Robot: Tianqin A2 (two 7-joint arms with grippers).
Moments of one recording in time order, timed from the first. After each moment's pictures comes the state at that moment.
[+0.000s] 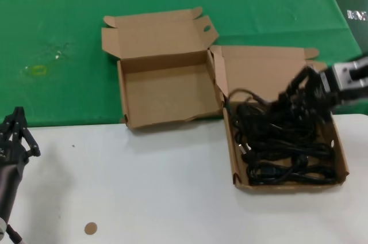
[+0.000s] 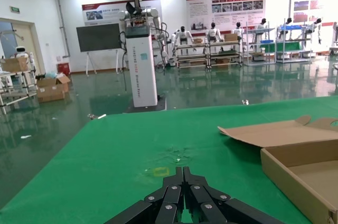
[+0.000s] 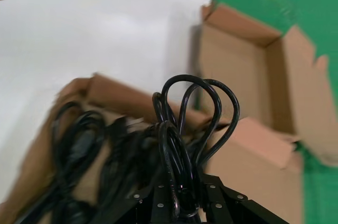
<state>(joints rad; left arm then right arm) 0.00 -0.30 1.60 -1.60 -1.80 0.00 0.00 1.01 0.76 -2.10 1.08 1.38 -1.29 -0.31</state>
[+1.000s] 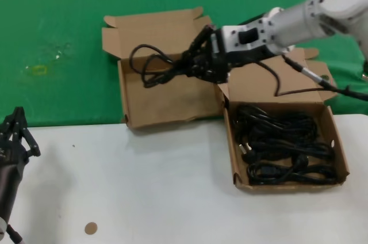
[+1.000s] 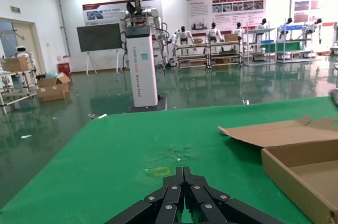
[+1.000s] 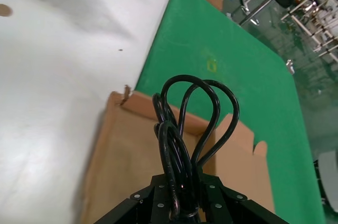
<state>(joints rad) 0.00 -0.30 1.60 -1.60 -1.80 0.00 0.00 1.22 0.35 -2.17 0.82 1.32 -1.09 -0.33</state>
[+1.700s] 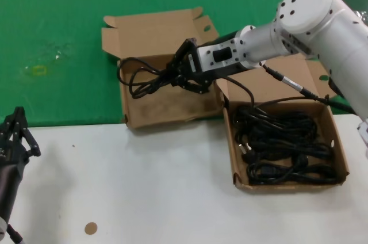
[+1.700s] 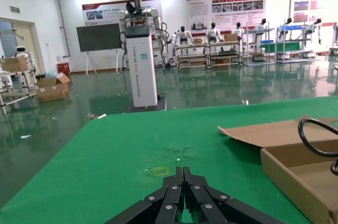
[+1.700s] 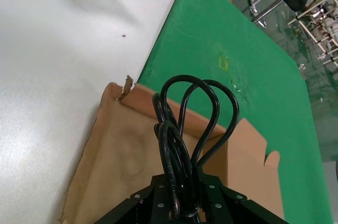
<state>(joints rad) 0.00 -0.30 1.60 -1.60 -1.80 0.00 0.00 1.25 0.18 -2.18 0.51 1.33 -0.94 -0.57</state>
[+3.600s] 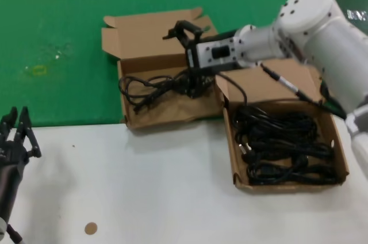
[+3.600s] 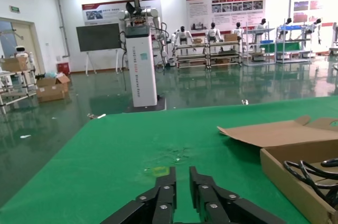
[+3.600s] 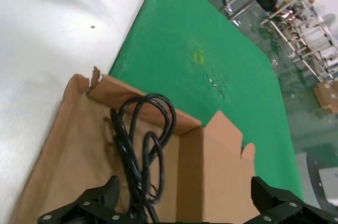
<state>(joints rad) 0.00 -0.30 1.60 -1.60 -1.80 0.00 0.00 1.30 0.11 -2.08 0.30 1.39 -0.85 -0.77</state>
